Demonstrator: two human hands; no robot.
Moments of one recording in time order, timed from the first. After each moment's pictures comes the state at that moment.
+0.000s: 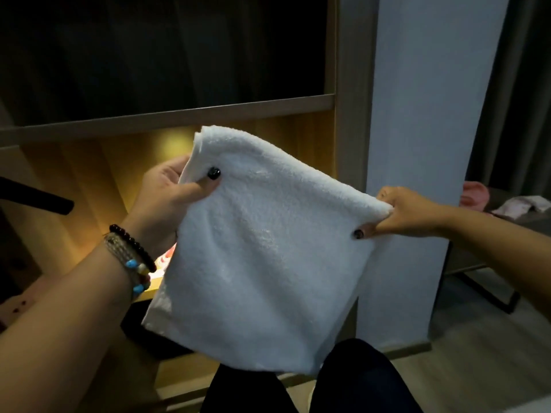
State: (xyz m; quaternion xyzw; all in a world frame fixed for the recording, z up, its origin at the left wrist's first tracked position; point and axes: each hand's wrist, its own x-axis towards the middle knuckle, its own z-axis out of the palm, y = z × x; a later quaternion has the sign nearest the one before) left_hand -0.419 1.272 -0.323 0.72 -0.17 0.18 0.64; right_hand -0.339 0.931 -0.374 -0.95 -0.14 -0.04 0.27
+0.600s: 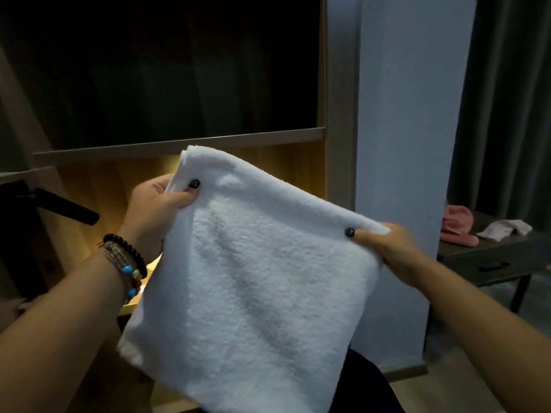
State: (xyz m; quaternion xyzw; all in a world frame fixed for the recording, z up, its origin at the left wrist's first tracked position) left_hand -0.455 1.285 -0.310 0.73 -0.08 0.26 0.62; right_hand -0.395 0.947 -0.403 -0.75 -0.05 -0.09 0.66
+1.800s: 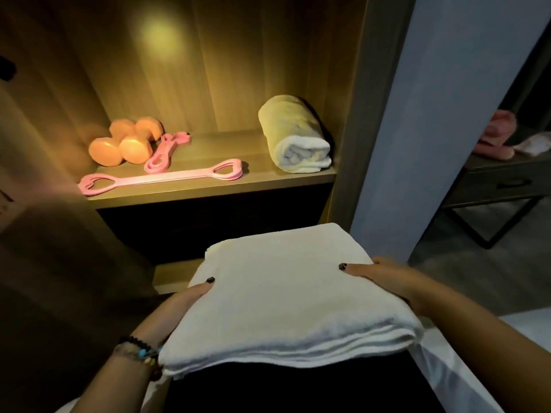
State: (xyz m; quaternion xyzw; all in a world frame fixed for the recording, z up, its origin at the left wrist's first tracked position) left_hand -0.480 1.310 -0.597 0.53 0.17 -0.27 0.79; right_hand -0.416 0.962 -0.573 -0.82 0.13 0.30 0.47
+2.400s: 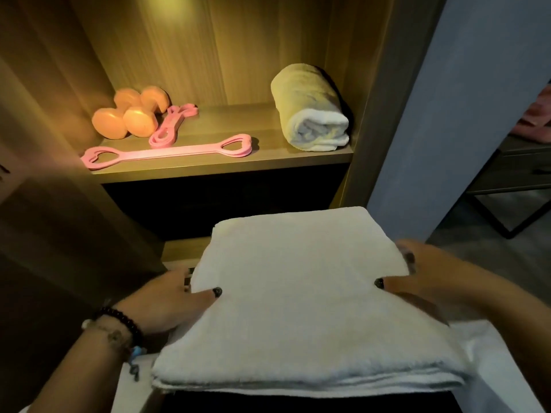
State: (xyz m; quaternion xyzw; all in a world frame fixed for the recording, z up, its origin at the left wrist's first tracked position) left_hand -0.500 1.307 -0.556 0.90 0.12 -0.25 0.34; right_hand -0.438 0.958 -0.535 -0.93 0.02 0.28 0.23
